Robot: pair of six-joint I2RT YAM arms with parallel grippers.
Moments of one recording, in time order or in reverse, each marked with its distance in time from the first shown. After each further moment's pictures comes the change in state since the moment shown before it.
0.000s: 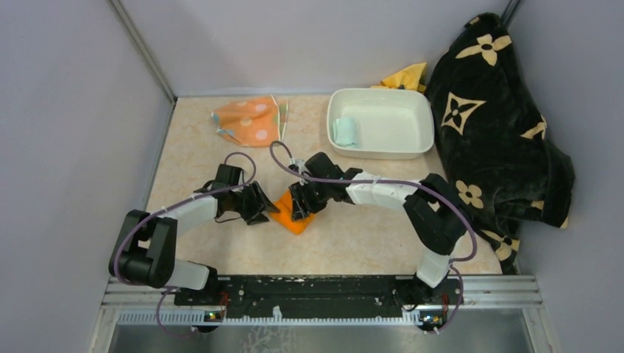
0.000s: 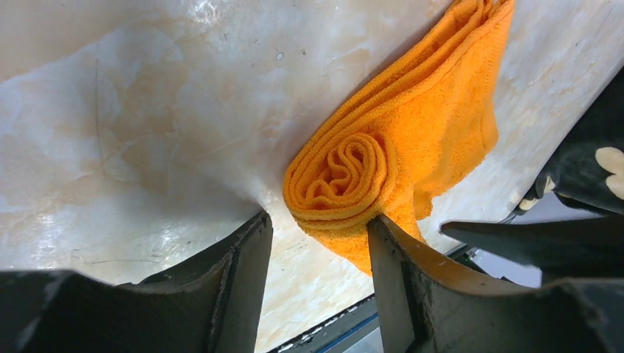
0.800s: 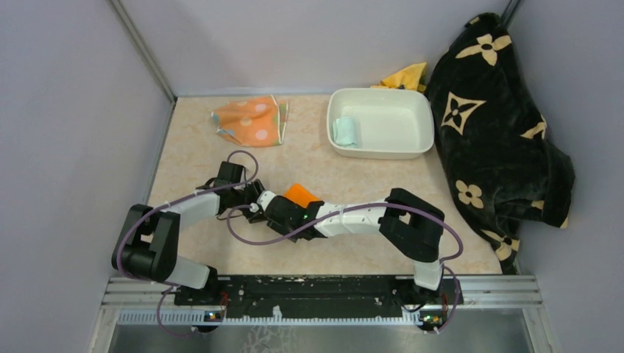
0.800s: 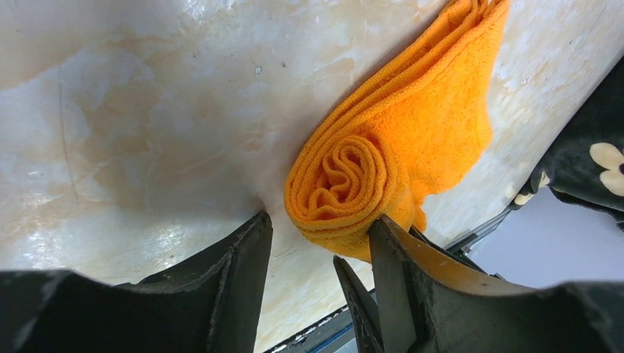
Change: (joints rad) left arm -0.006 0.045 0.030 0.005 0.019 -0.002; right arm 0.393 0.066 0.087 -0.097 0.787 -0.350
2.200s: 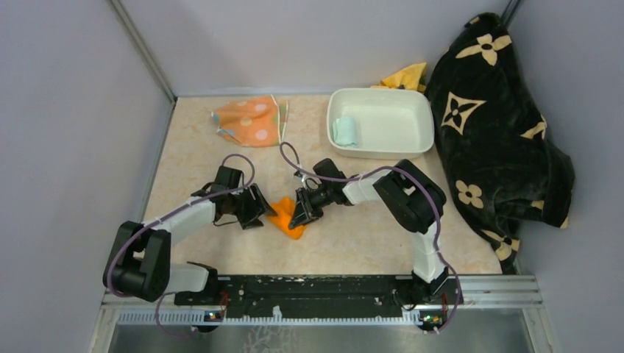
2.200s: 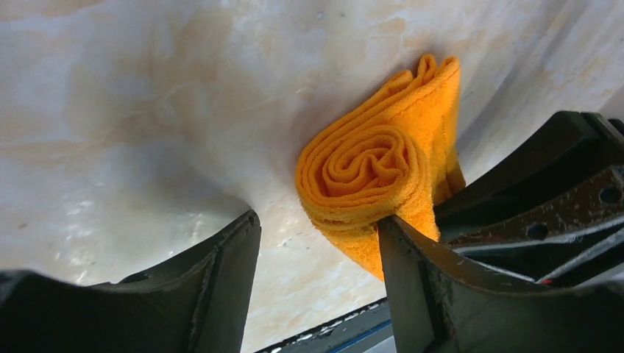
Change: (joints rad) left arm -0.020 -0.150 -0.042 -0.127 -0.124 0.016; right arm -0.461 0.170 -0.152 0.453 -1.214 0.590
